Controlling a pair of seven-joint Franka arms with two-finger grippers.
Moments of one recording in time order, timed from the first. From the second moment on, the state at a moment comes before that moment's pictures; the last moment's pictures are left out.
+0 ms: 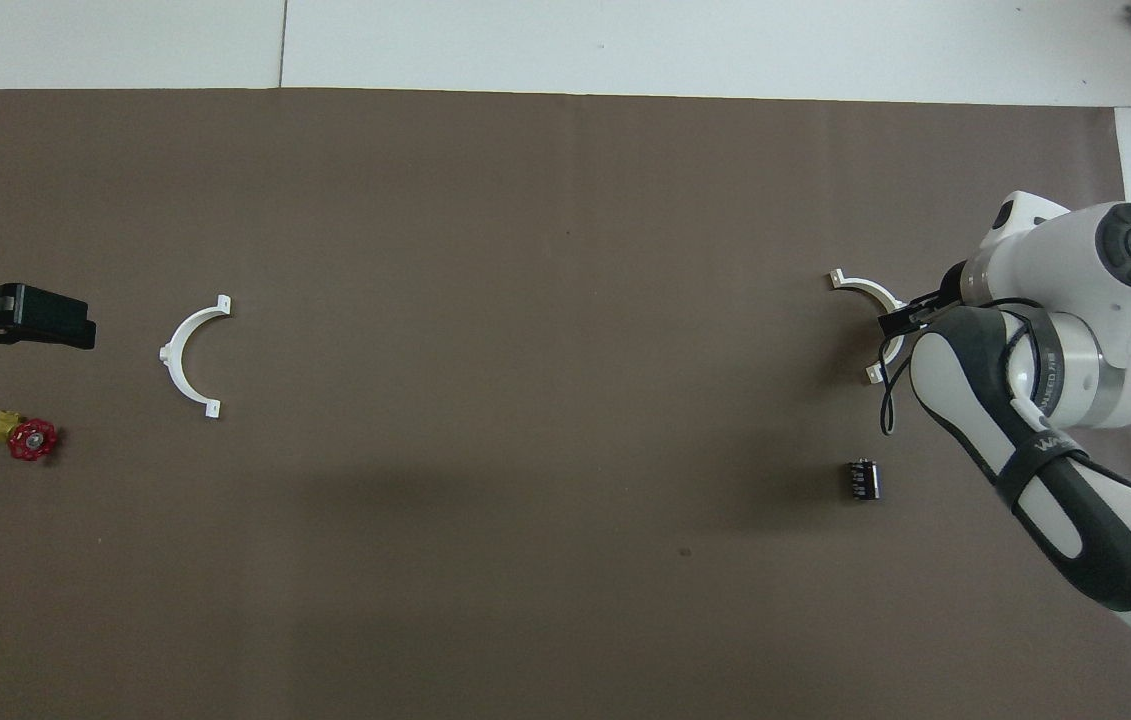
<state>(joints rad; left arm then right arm) -0.06 -0.05 0.00 -1.64 -0.02 1.59 -0.01 0.03 0.34 -0.09 -1.95 0.04 2.41 -0.49</state>
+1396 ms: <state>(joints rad) -0.06 -0.05 0.00 -1.64 -0.02 1.59 -0.01 0.12 0.39 -0.08 -1.81 0.13 2.27 -0.32</state>
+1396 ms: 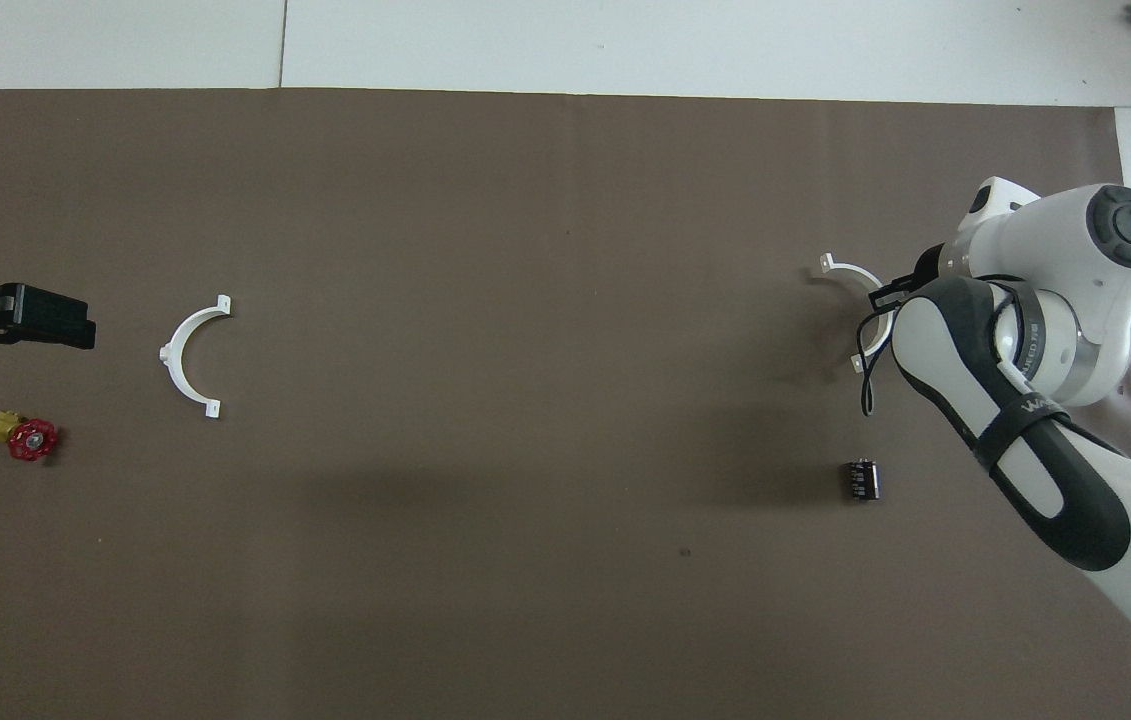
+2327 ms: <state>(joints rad) -0.06 -0.05 0.00 -1.64 -0.02 1.59 -0.01 0.51 0.44 -0.08 -1.79 0.08 2.34 0.19</state>
